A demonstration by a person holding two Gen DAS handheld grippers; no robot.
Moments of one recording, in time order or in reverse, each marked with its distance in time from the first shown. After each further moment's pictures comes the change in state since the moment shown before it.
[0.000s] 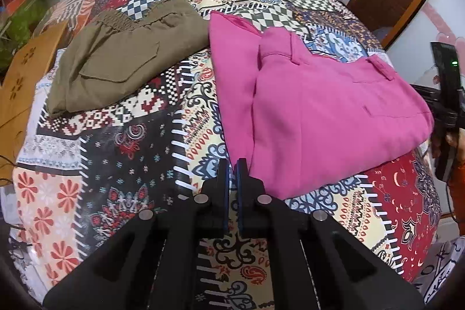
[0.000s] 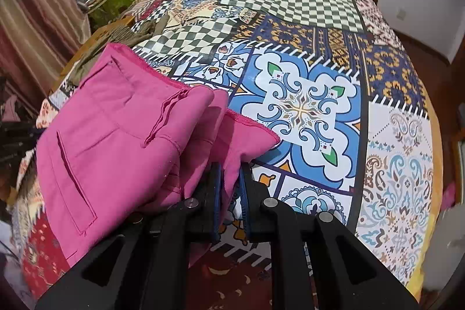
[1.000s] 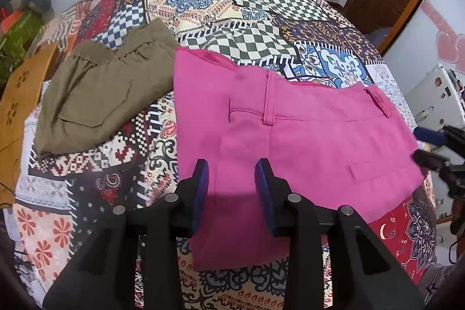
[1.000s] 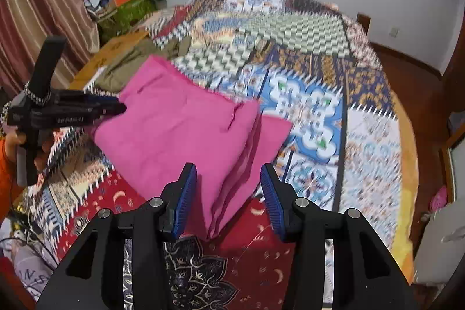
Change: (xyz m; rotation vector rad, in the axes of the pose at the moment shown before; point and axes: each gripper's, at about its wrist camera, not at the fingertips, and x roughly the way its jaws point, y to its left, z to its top) left arm 0.017 -0.031 0.042 0.032 -0.033 -0.007; right arm -0.054 0.040 -0.029 -0.045 -0.059 -0.022
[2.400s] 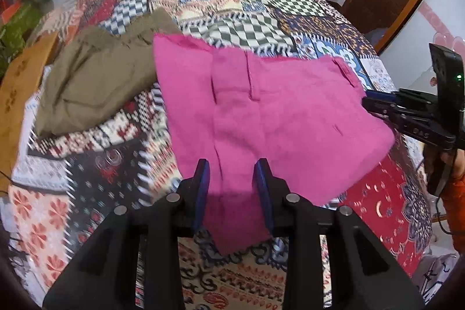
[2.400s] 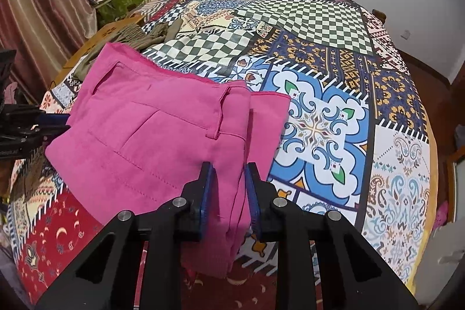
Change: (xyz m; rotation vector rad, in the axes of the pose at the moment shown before) left arm -0.014 0.003 -0.014 -0.015 0.010 -0.004; right arm 0.057 -0.021 0.033 -0.042 0.027 0.019
